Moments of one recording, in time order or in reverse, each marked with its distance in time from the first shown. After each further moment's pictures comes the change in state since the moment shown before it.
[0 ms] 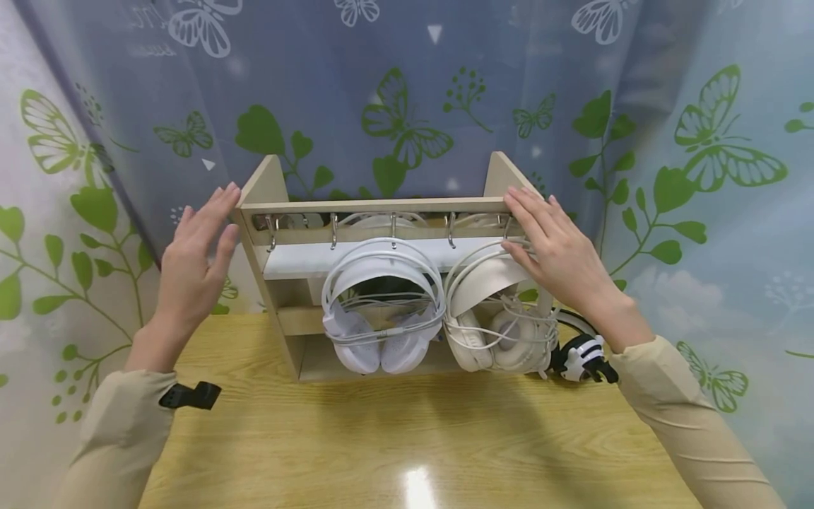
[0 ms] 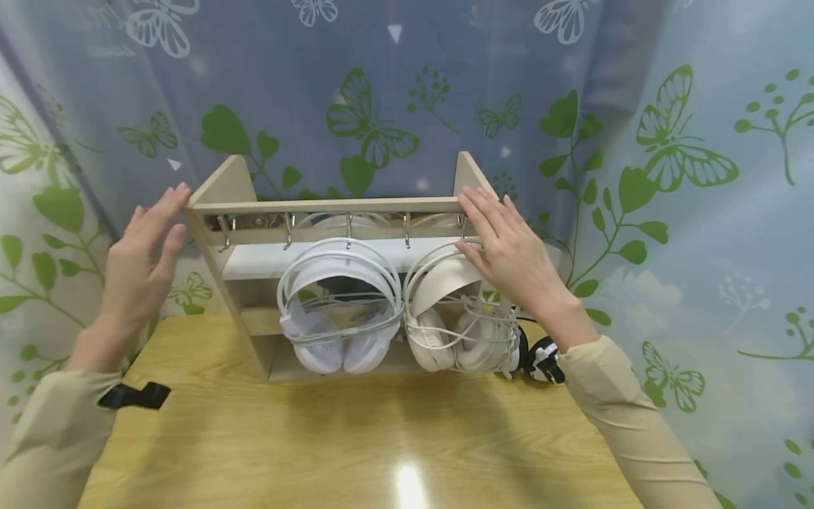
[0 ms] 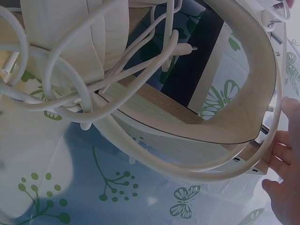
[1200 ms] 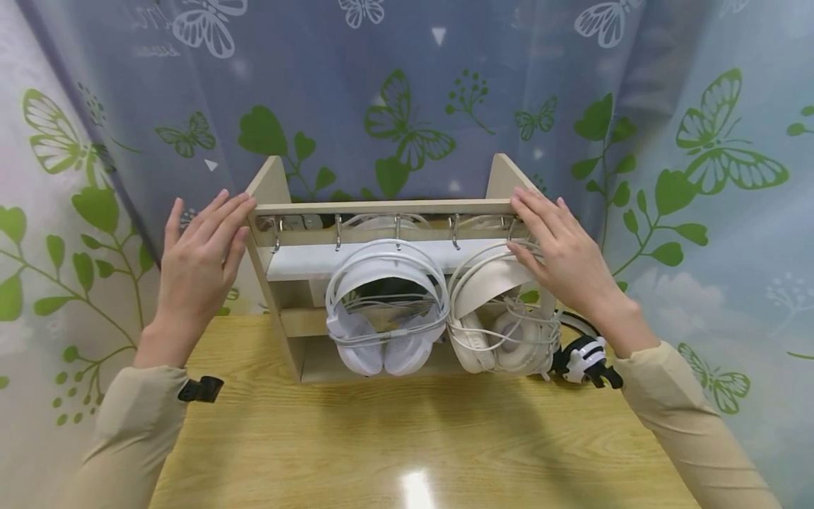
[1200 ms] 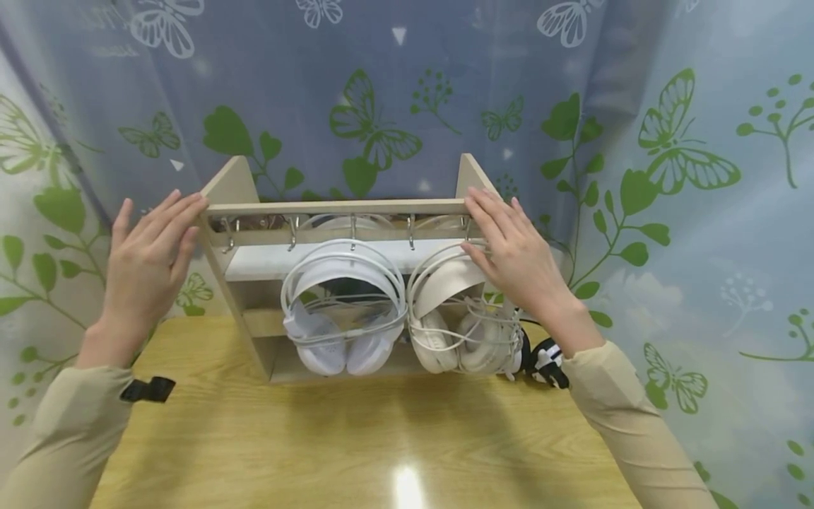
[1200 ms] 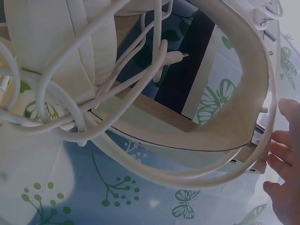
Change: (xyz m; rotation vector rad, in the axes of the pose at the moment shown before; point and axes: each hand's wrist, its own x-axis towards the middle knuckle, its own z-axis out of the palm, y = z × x) left_hand 0.000 -0.011 0.005 0.273 0.035 0.172; right_hand -0.001 -0.004 -0.004 0.041 0.005 0.045
